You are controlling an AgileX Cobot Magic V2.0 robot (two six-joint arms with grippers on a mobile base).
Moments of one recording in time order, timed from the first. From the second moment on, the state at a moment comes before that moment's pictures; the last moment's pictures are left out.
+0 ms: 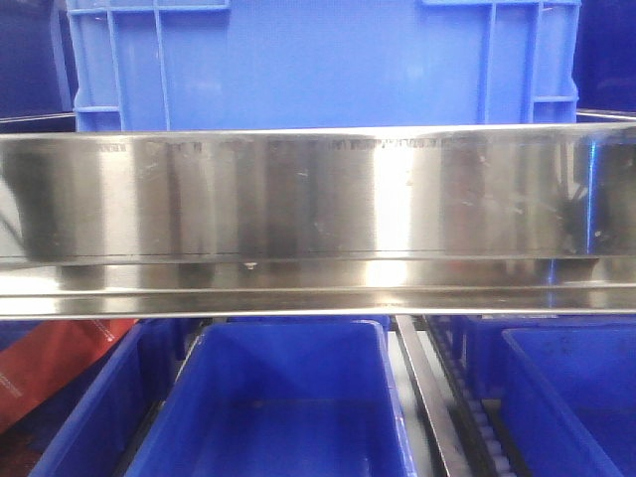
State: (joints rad) left arm -0.59 0.33 -0.47 -0.75 -0.01 0.56; right arm 0.07 0.00 0.00 0.03 0.03 0.00
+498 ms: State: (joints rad) left arm -0.59 0.33 -0.47 -0.75 -0.01 0.56; right arm 0.07 0.00 0.00 0.03 0.03 0.00
